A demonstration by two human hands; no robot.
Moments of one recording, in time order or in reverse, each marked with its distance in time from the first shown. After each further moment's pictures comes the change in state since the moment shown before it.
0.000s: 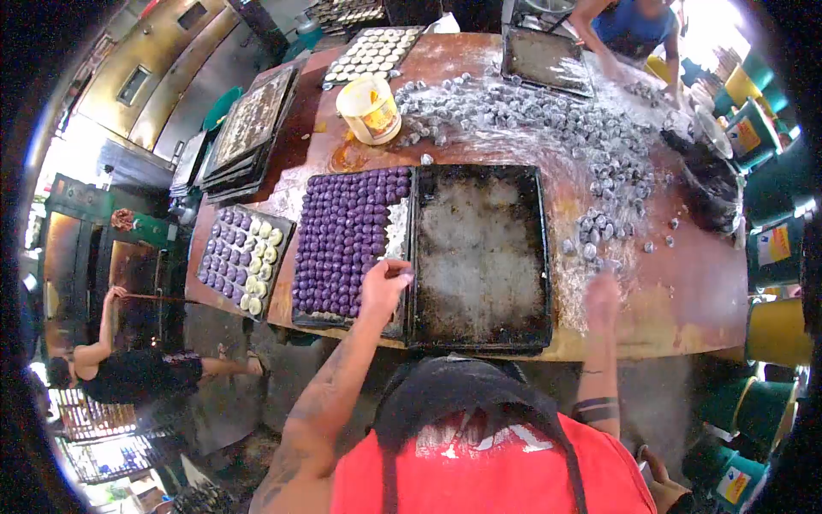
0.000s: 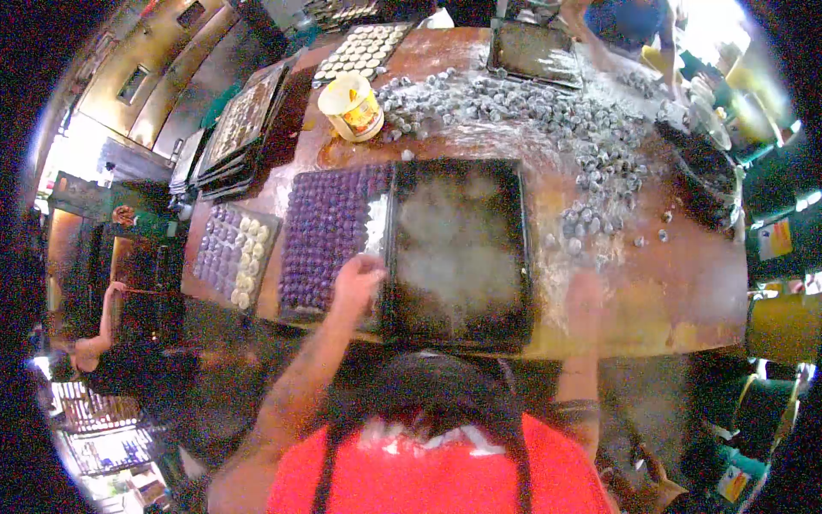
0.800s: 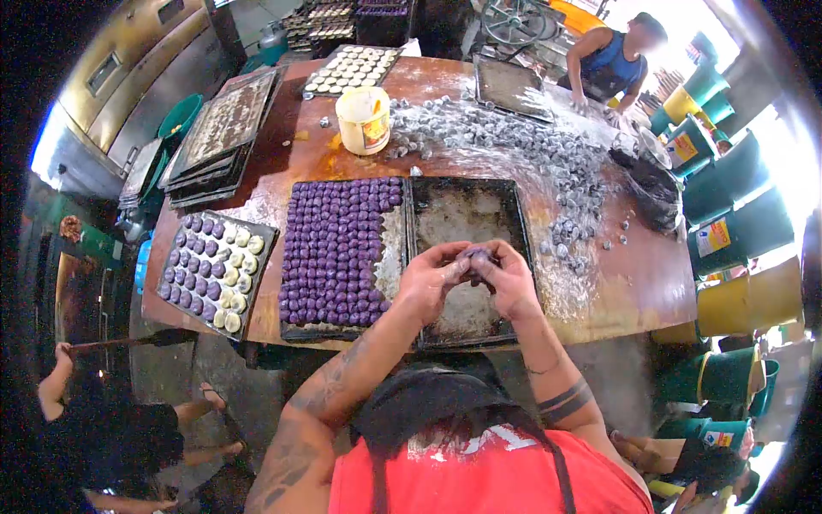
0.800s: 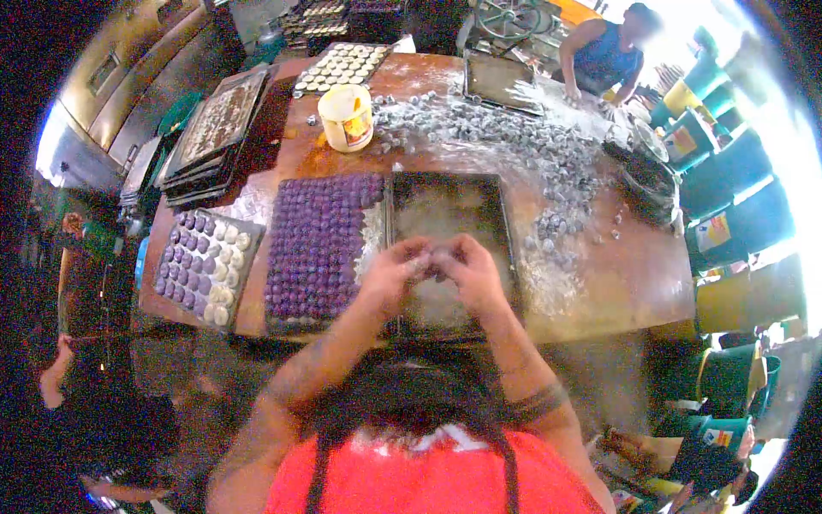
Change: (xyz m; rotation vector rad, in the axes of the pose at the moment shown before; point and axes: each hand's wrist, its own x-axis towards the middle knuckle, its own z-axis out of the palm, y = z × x) left_hand -0.031 0.084 0.007 -0.884 -0.505 -0.067; right_hand -0.211 -0.131 0.288 -0.165 -0.572 -0.142
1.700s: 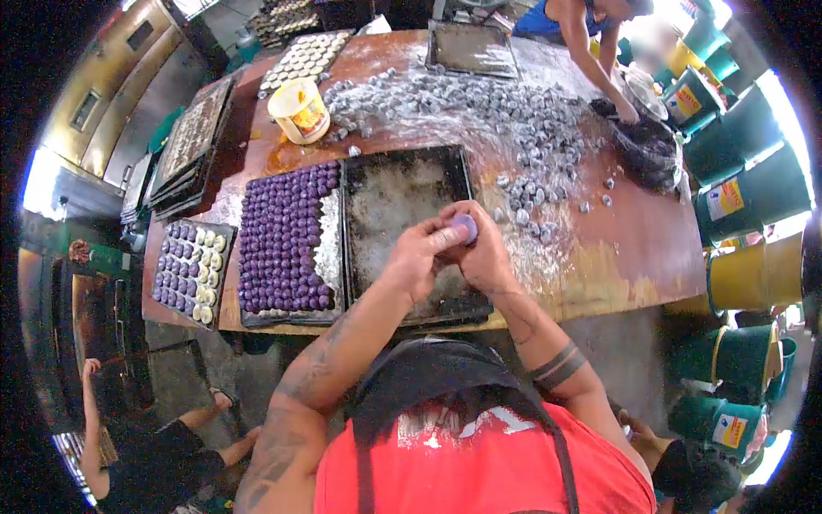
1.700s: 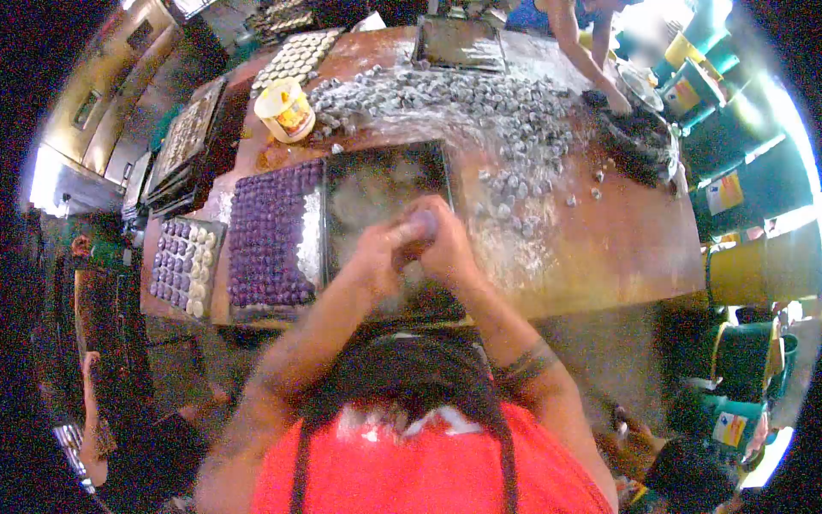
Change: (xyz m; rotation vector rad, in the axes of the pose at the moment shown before) left_hand 0.043 -0.068 0.112 0.084 0.013 -0.207; right_hand -0.003 0.003 -0.114 -0.280 0.109 -0.394
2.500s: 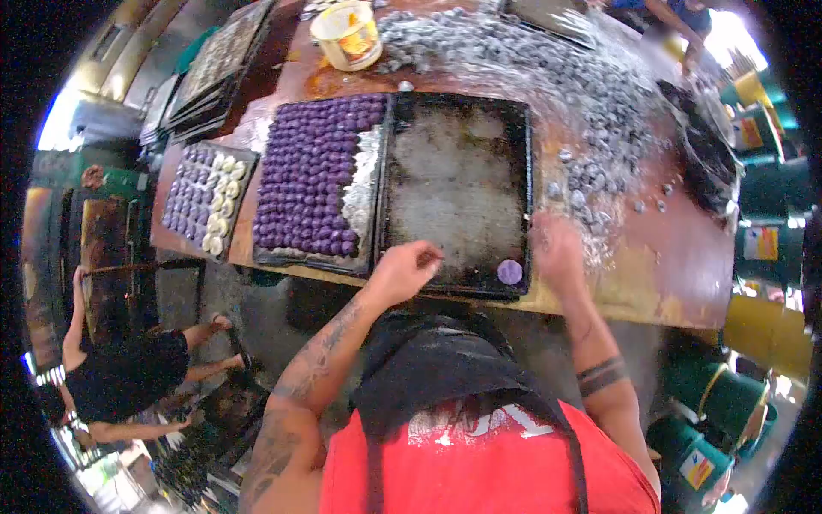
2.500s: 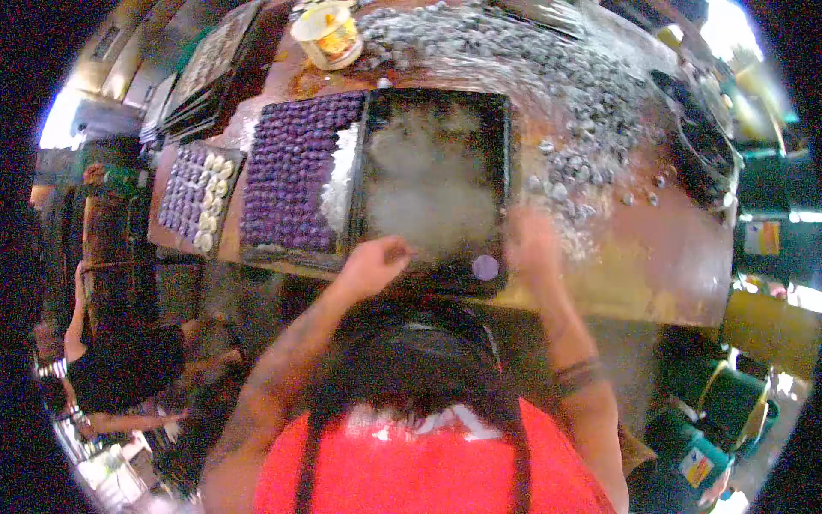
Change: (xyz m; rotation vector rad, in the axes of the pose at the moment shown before) left_hand -0.057 -0.056 -0.119 1.139 0.159 0.169; right_hand -0.043 0.107 -0.070 -0.840 -0.256 -0.101
